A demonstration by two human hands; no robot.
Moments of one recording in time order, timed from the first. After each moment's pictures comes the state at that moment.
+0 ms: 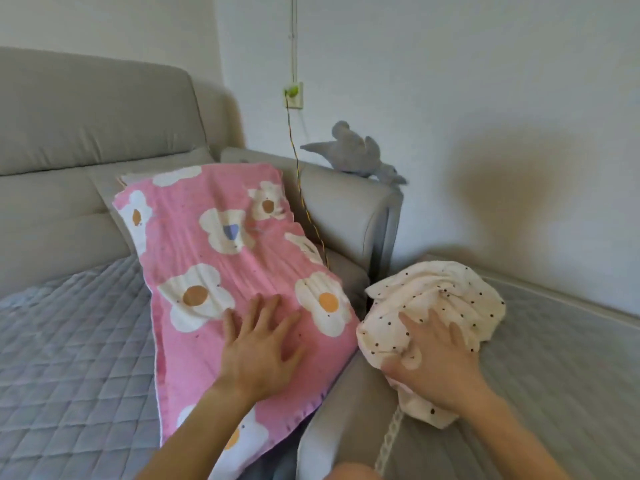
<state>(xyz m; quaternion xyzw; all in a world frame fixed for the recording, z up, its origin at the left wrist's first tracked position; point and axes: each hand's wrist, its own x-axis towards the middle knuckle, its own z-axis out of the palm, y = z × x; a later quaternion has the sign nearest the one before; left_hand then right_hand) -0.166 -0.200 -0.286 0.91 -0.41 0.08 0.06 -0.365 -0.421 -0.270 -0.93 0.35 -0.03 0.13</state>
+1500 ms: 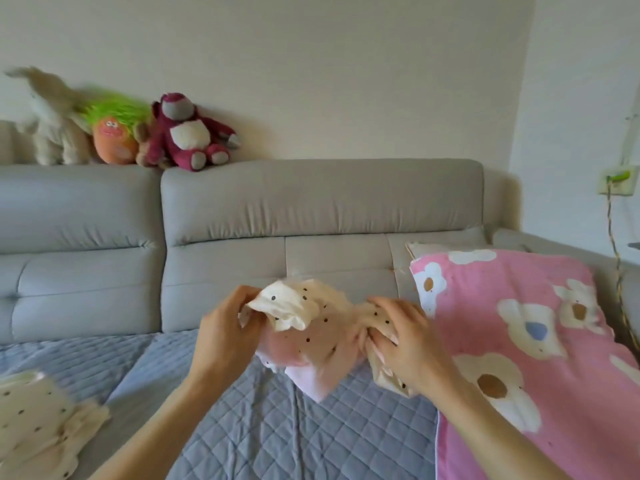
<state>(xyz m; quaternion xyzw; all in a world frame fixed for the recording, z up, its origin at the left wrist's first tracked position) -0.155 0.167 -0.126 0.85 0.01 0.35 0.39 -0.092 -0.105 -0.168 -0.88 -0.25 -0.28 0.30</state>
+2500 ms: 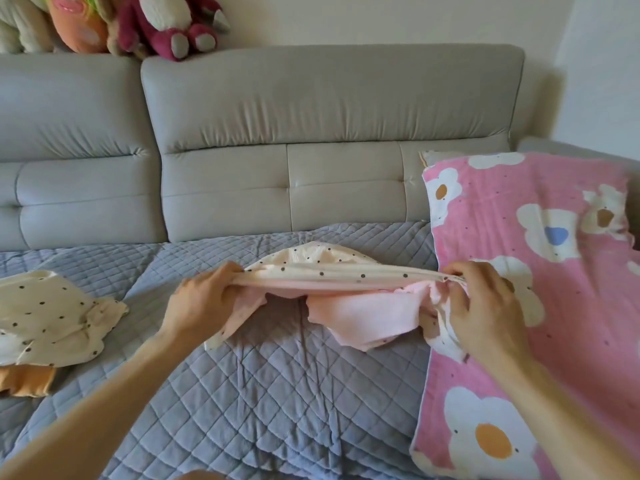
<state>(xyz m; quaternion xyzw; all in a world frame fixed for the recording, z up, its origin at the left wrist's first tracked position) -0.163 0.232 -0.242 0.95 -0.01 0.28 0.10 -0.142 -0.167 -0.243 -0.88 -0.10 -0.37 0.28</state>
